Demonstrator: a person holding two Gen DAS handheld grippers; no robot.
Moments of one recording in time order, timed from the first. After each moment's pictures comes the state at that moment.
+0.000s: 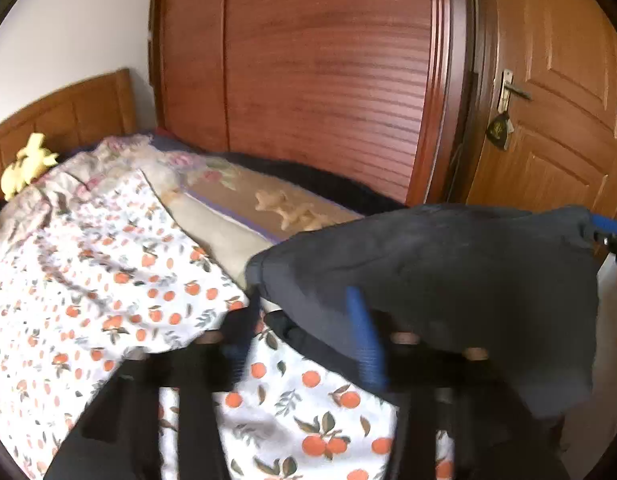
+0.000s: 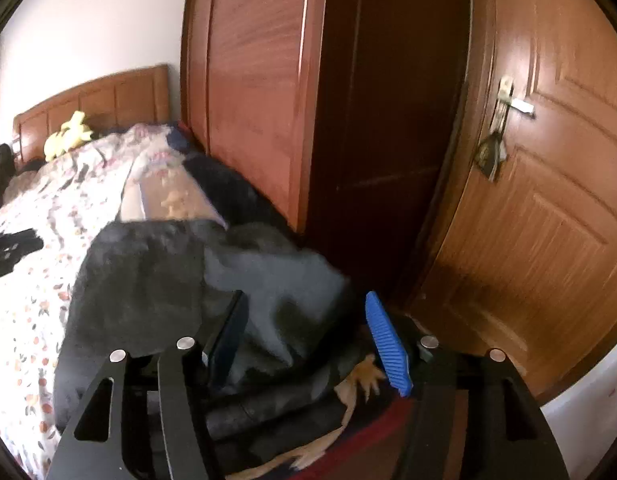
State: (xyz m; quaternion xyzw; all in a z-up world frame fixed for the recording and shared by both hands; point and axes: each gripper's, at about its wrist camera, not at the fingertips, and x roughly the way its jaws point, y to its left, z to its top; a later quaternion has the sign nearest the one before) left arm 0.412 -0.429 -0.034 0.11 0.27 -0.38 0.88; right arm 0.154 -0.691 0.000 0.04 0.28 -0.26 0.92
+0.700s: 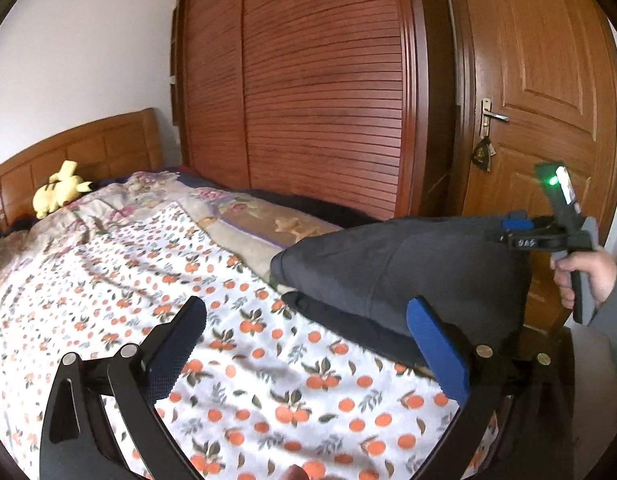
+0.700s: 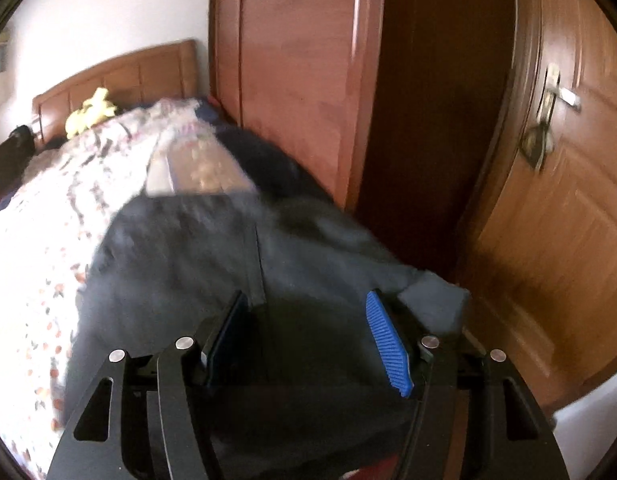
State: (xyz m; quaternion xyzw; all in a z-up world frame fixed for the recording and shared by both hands) left arm 0.282 -0.335 0.015 0.10 0.21 -0.36 0.91; right arm 0.207 -0.691 -0.046 0.06 0.34 -0.20 0.92
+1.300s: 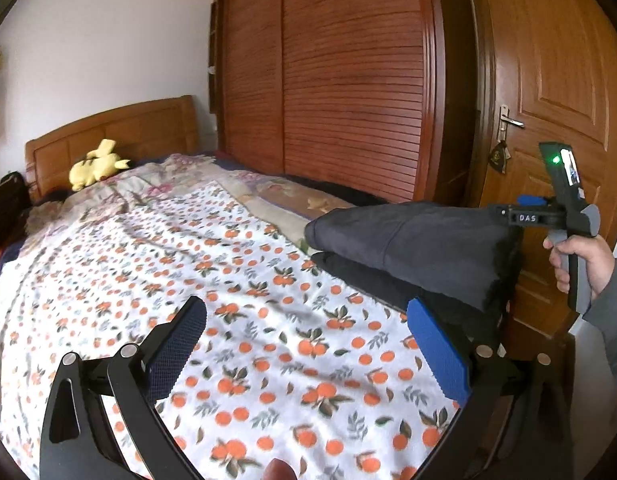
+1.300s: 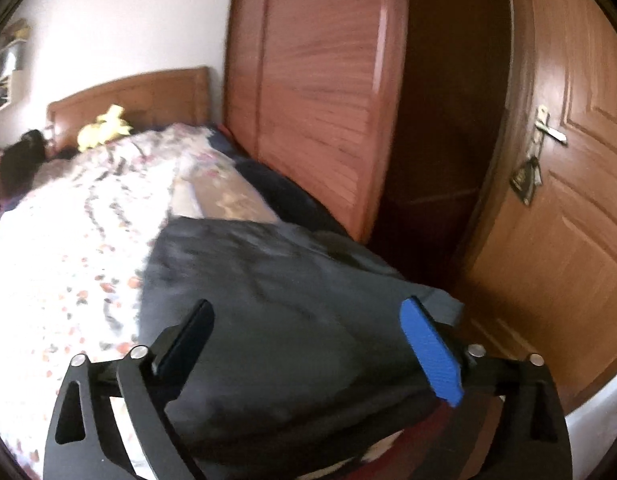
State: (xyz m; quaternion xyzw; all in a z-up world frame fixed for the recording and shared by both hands) left arm 0.205 -0.253 0.019 0.08 0.22 -0.30 0.92; right arm 0.169 -0.610 0.005 0.02 0.27 -0.20 0.94
